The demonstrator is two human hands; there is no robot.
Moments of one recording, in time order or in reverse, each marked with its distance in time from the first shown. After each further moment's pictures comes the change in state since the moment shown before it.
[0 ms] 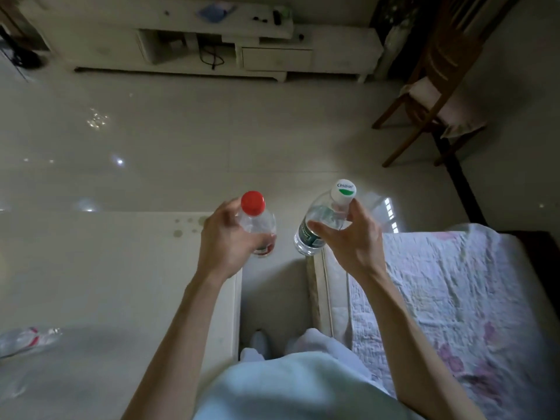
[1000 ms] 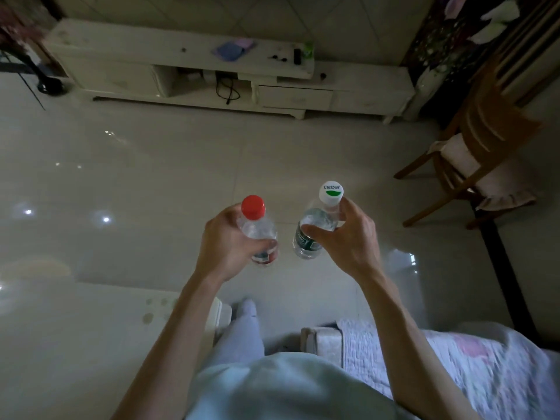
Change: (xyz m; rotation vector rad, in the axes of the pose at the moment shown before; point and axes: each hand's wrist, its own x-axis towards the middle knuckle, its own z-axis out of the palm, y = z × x) left_hand 0.319 0.119 0.078 -0.016 0.022 -0.083; right_hand 0.379 -0.023 0.011 0.037 -0.185 -0.127
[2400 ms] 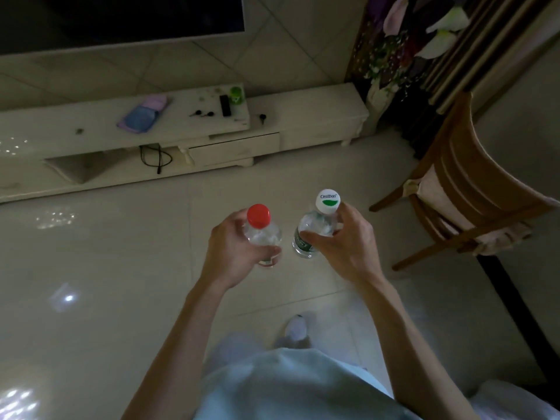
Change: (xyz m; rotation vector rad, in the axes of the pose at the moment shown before) left_hand 0.506 0.194 0.156 0.043 -0.246 0.098; right_hand 0.499 0.063 -0.078 0.026 0.191 0.194
